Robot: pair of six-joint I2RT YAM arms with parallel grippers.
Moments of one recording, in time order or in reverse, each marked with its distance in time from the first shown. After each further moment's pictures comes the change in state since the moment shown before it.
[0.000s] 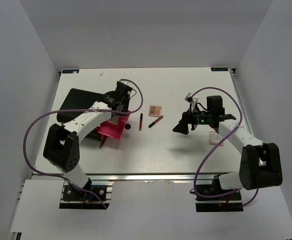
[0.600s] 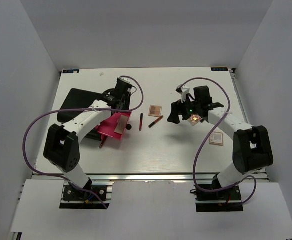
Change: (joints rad) left arm 0.000 0.000 0.029 0.018 0.024 -0.024; right arm 0.112 0.184 0.201 -0.013 0.317 0.055
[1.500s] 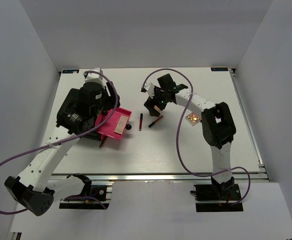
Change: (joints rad) left arm 0.014 -0.516 -0.045 0.008 0.104 -0.196; right arm 0.260 0.520 0.638 -0.266 0.288 -0.315
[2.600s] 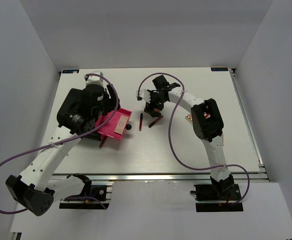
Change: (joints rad) left arm 0.004 -0.011 -0.061 -0.008 -0.018 -0.038; right arm -0.007 0.214 0.212 -0.158 -0.032 -0.466
